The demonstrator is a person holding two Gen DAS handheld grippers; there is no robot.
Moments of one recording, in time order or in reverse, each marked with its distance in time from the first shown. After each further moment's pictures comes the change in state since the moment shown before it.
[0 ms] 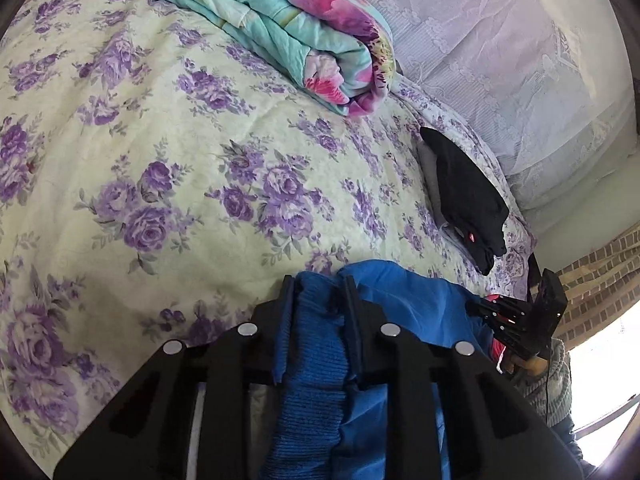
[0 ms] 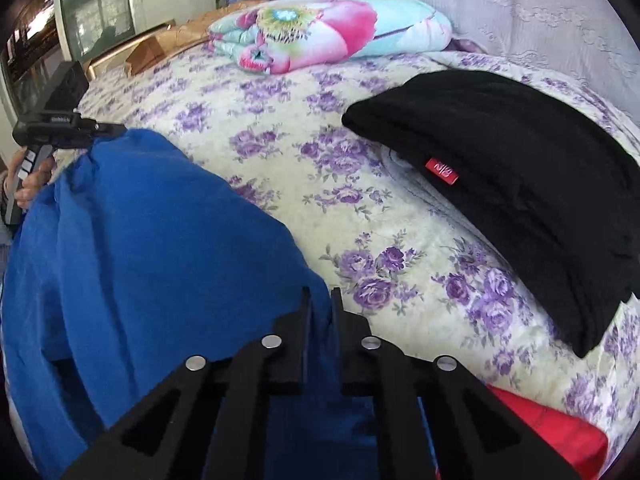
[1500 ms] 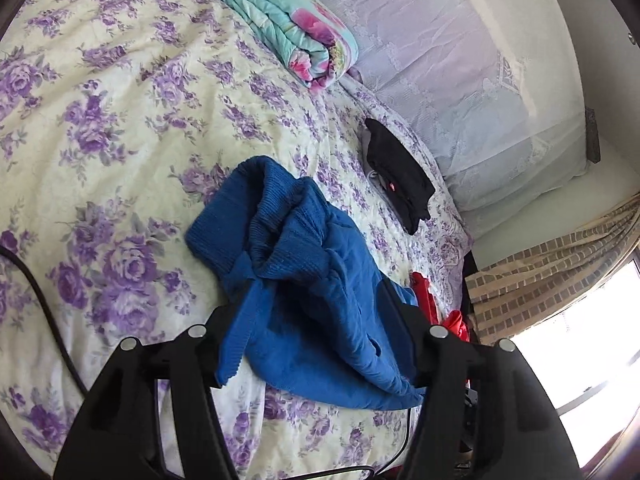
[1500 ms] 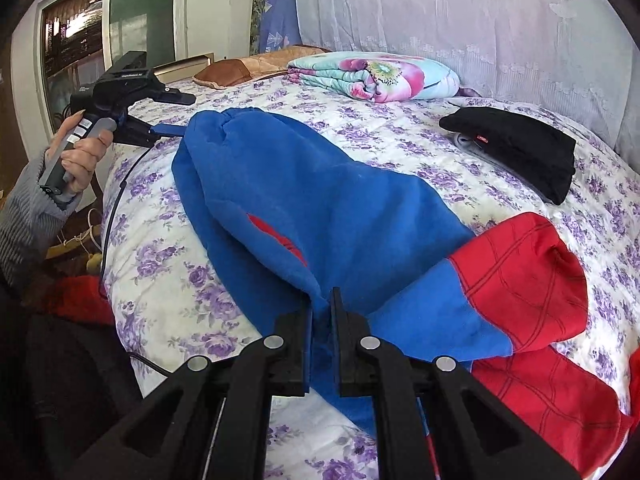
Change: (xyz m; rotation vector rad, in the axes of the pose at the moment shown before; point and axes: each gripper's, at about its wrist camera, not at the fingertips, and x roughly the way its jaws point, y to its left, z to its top) left arm -0.135 -0.014 -0.167 -0.145 -0.042 -0.156; right arm -0.154 0.217 -0.183 0.009 -0.190 -0.039
